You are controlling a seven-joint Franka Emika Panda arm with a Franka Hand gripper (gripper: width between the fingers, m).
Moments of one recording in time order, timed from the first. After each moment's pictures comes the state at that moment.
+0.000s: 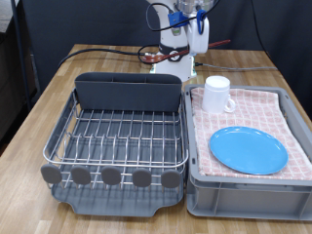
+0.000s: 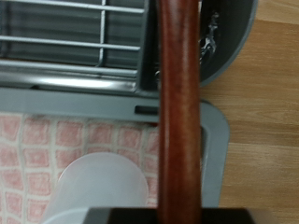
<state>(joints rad) -0.03 -0.50 0.09 -2.74 0.08 2.17 2.26</state>
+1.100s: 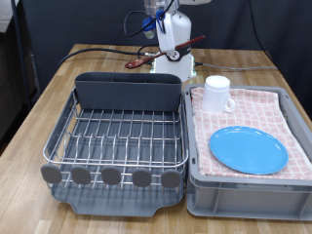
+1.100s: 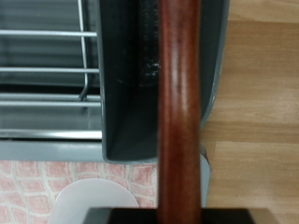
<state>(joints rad) -0.04 -0.55 -0.16 -2.83 0.18 2.22 2.01</state>
